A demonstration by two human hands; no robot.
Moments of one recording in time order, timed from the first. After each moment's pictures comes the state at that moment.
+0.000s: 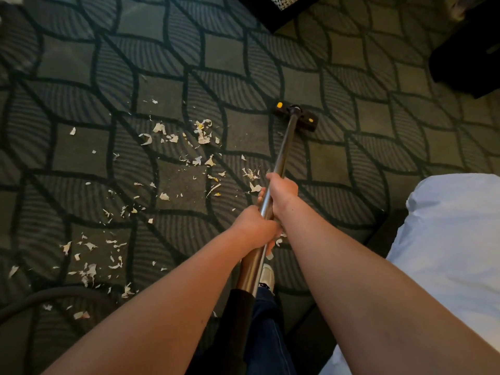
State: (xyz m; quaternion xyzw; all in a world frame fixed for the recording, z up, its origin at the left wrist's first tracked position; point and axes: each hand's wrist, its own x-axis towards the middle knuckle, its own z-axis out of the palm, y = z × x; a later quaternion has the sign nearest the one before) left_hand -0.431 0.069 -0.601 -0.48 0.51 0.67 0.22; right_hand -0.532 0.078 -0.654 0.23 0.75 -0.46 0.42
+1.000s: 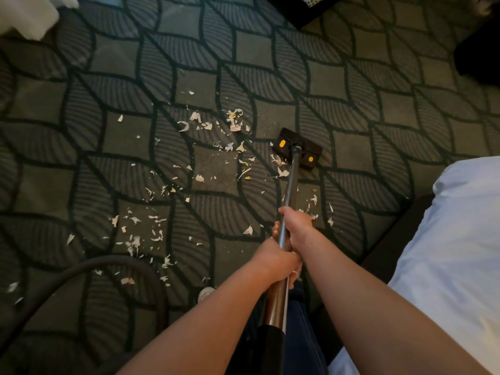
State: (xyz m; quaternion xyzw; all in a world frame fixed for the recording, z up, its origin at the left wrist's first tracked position) left_hand -0.286 0.131 -0.579 -0.49 0.47 0.69 0.26; right_hand -0.382 0.149 -0.641 0.24 0.75 -0.38 0.48
